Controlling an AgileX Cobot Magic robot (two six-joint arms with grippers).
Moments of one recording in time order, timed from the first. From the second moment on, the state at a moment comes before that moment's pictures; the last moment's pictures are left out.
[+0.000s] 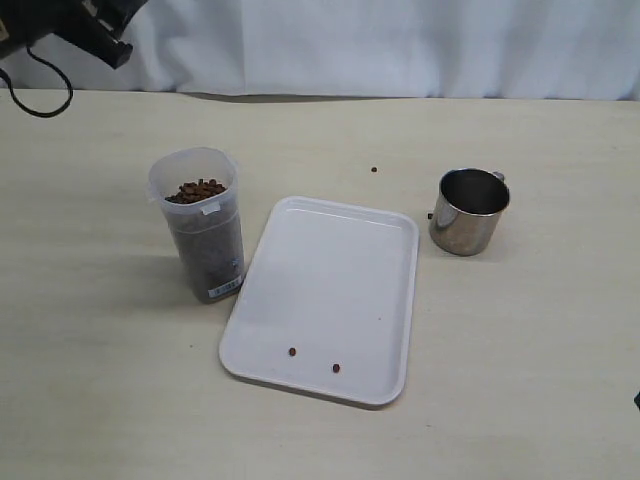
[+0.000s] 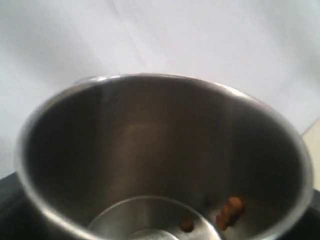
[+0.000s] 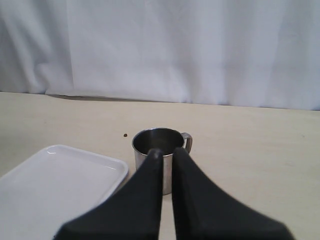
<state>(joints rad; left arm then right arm) -0.02 1.78 -1.06 0.73 -0.73 -0.06 0.05 0.16 0.00 -1.73 -0.24 1.70</state>
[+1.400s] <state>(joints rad) -0.45 1.95 -1.23 1.45 -1.14 -0.94 0.05 0.16 0.00 -1.73 -0.24 1.70</state>
